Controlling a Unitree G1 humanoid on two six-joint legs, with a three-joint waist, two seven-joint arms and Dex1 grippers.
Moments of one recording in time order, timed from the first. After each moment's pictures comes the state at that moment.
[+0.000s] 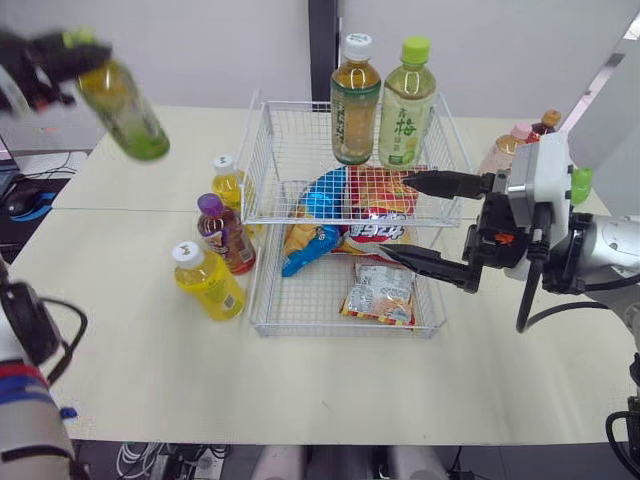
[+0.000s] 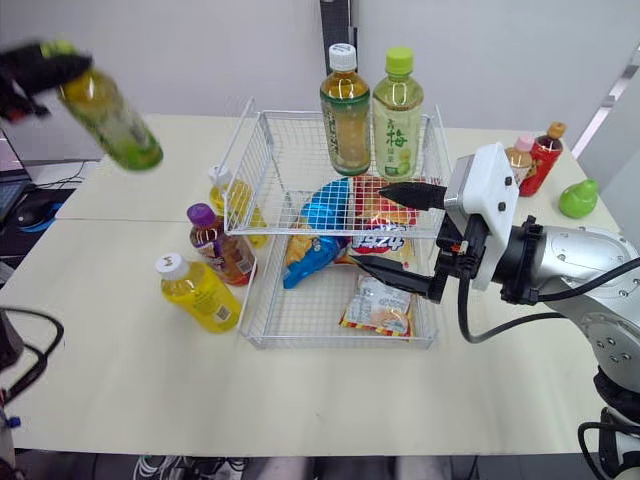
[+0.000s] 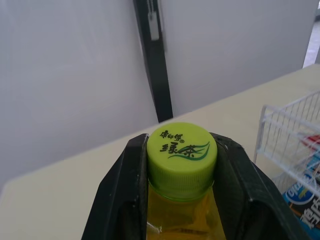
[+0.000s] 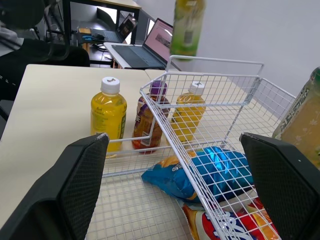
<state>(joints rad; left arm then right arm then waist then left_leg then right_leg) -1.41 1.03 0.15 0.77 -0.25 0.48 -1.05 -0.57 -0.84 -0.13 -0.68 0.92 0.79 0.64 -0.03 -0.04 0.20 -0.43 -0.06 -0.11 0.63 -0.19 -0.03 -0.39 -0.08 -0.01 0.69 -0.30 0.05</state>
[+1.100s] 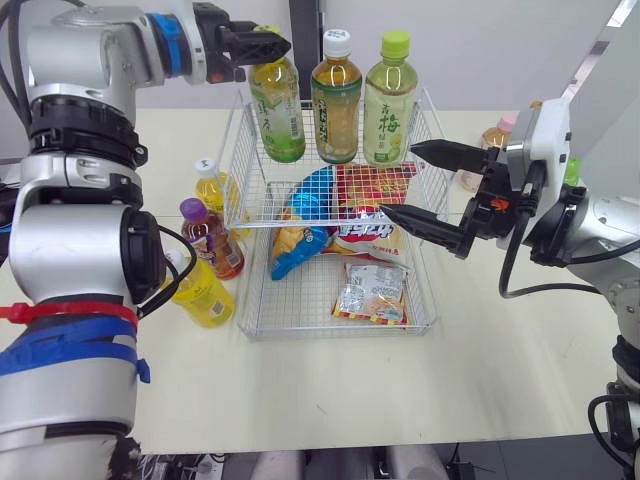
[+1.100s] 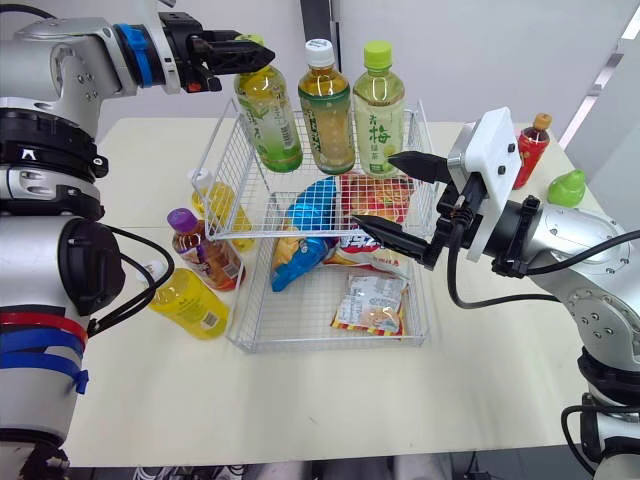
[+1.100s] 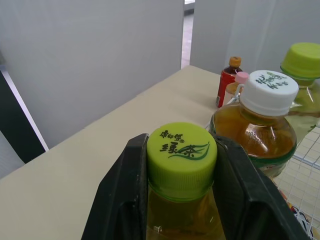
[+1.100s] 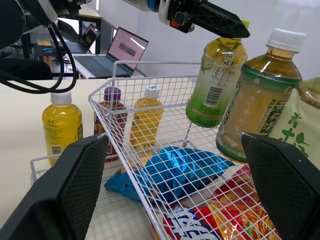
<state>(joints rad) -1.62 0.62 0.01 0.95 -0.16 0.58 -1.06 -0.65 -0.77 -0.11 -0.60 0.86 0.79 0.57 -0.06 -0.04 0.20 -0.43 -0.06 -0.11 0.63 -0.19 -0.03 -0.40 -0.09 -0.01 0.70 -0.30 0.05</state>
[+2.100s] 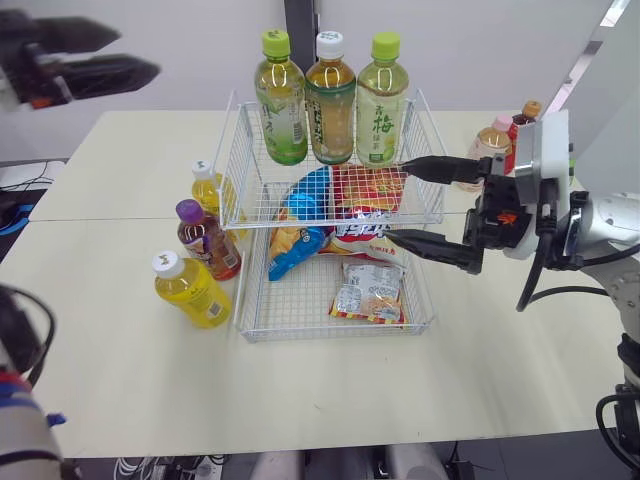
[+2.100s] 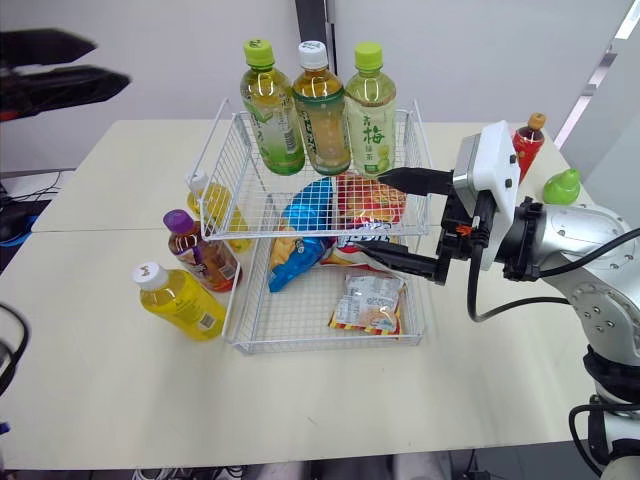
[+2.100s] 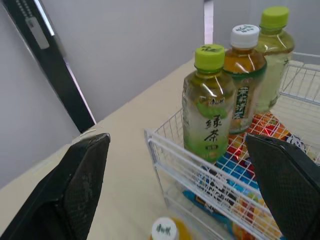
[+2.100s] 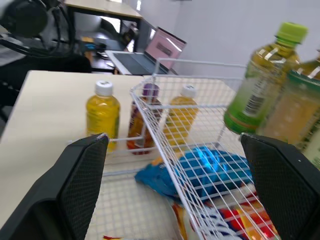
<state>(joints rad) -1.07 1.18 0.26 0.28 -0.36 0.86 -1.28 -0.66 -0.78 -0.06 -0.53 0.84 0.68 0.85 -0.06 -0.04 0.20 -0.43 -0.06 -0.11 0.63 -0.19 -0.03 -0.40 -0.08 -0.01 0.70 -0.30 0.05</state>
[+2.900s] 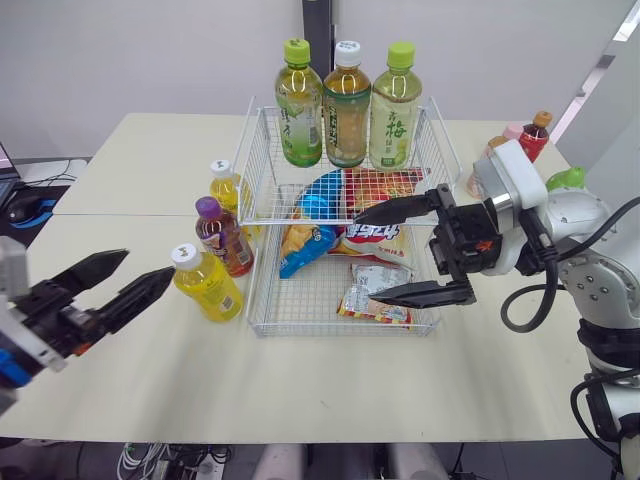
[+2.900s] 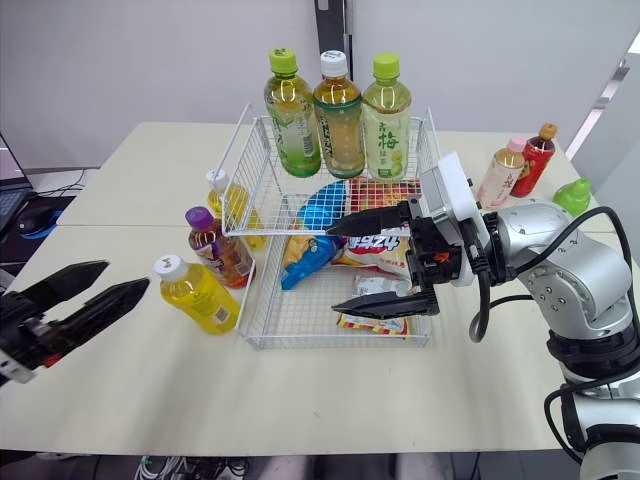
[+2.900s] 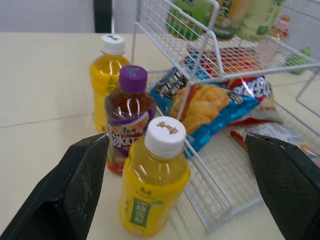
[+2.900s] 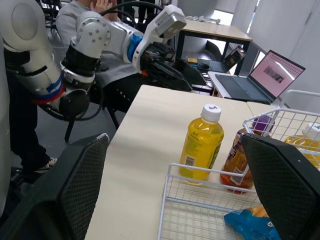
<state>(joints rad) -0.14 0.48 1.05 -0.88 -0.61 1.37 -0.86 -0.73 -0.70 0.06 -0.41 0.84 0.64 1.16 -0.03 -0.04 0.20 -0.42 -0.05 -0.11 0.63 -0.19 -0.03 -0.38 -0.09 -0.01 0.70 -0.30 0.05</state>
